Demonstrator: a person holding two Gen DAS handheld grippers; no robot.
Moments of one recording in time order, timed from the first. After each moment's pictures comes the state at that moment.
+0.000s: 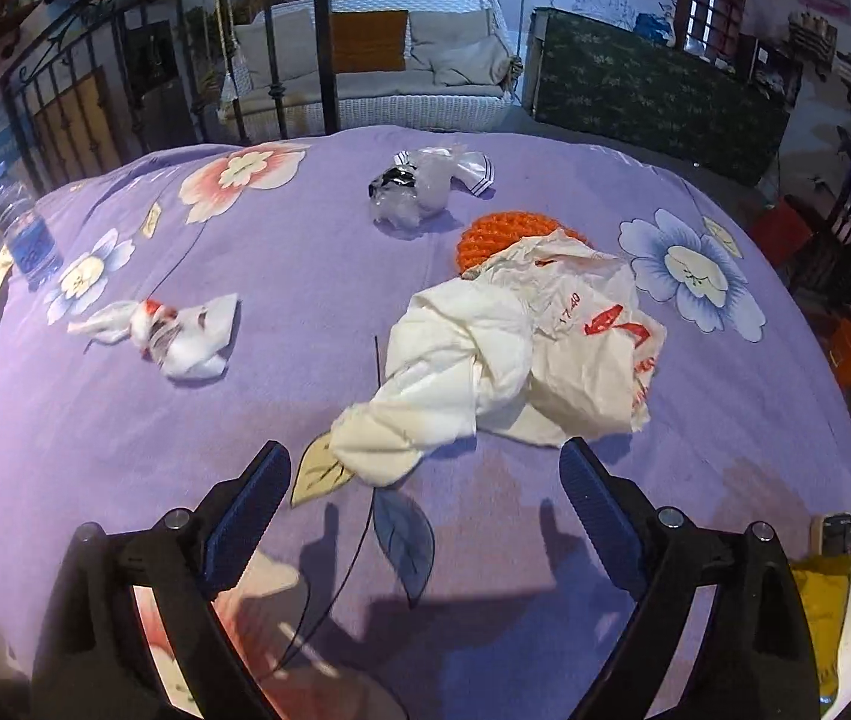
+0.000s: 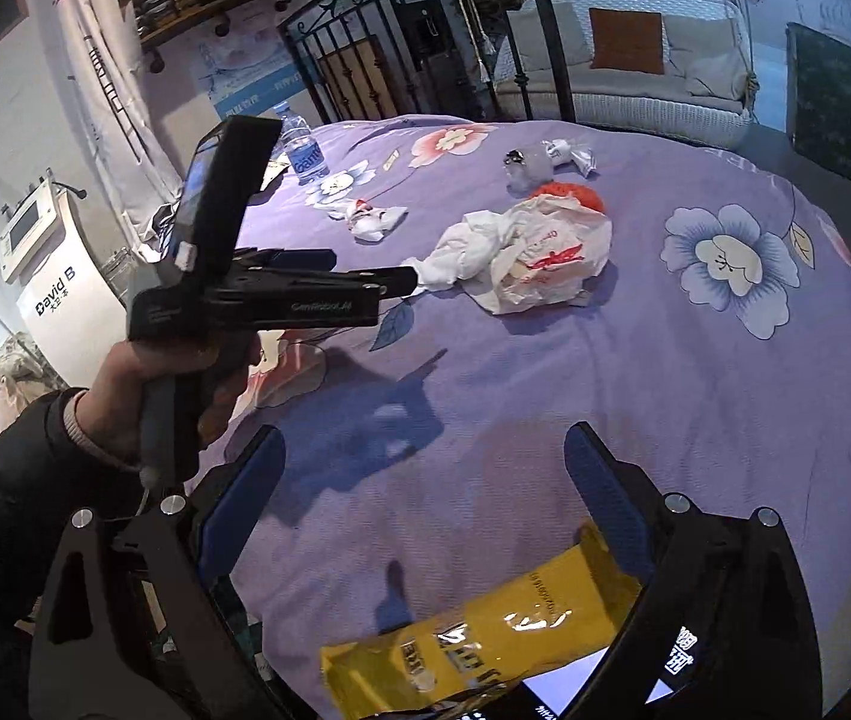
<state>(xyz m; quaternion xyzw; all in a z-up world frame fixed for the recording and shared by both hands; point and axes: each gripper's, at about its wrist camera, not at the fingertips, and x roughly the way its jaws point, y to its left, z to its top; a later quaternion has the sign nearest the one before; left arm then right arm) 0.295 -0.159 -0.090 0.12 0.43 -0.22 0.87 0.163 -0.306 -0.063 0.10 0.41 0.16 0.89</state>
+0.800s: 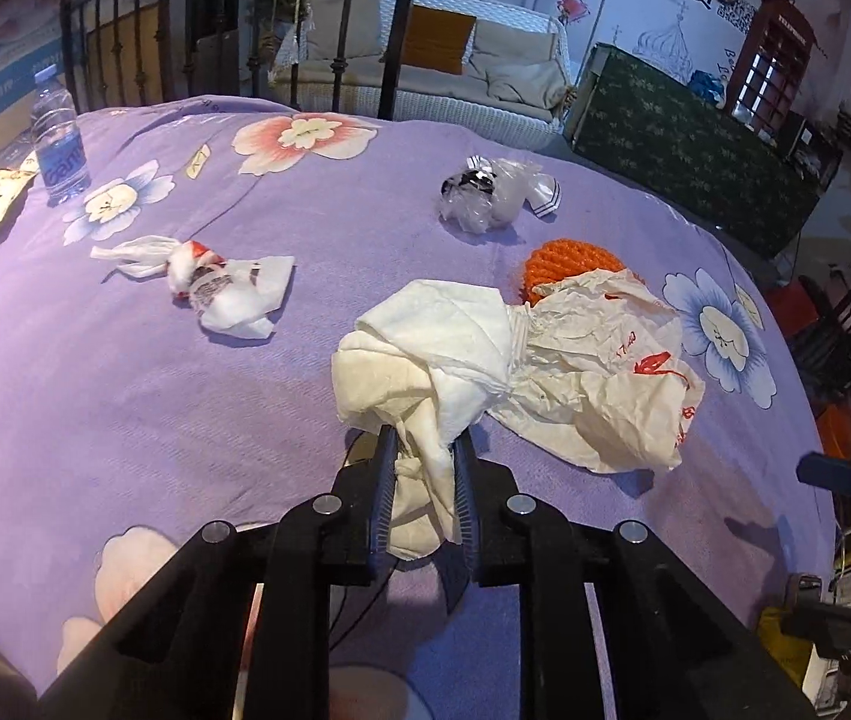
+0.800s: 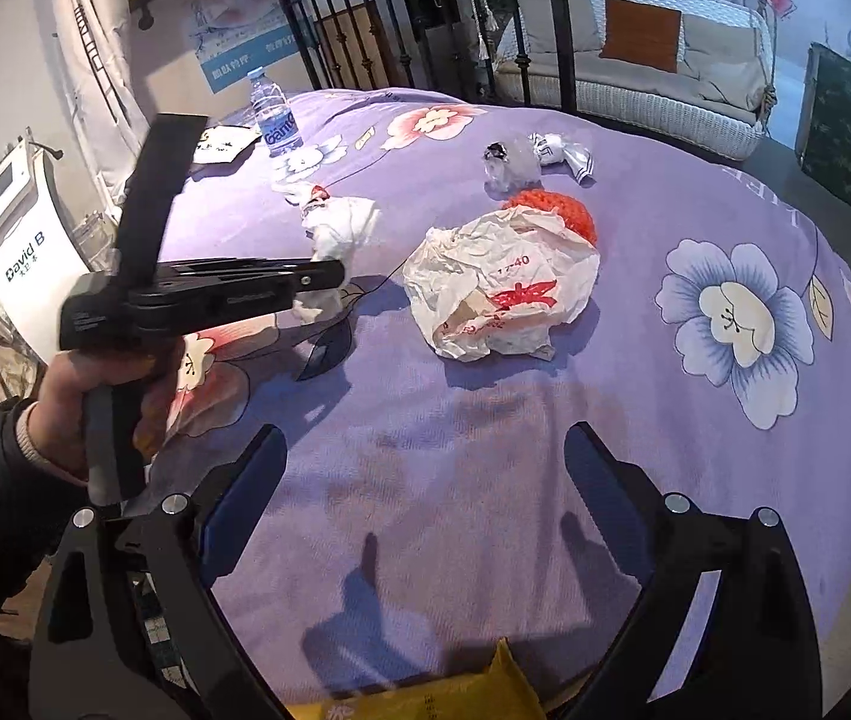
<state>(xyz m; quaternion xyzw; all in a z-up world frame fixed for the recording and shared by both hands) 0.296 -0.108 -0.084 0.01 0.44 -0.19 0.88 0.241 -0.302 -0.074 0.03 0.44 0.16 0.88</state>
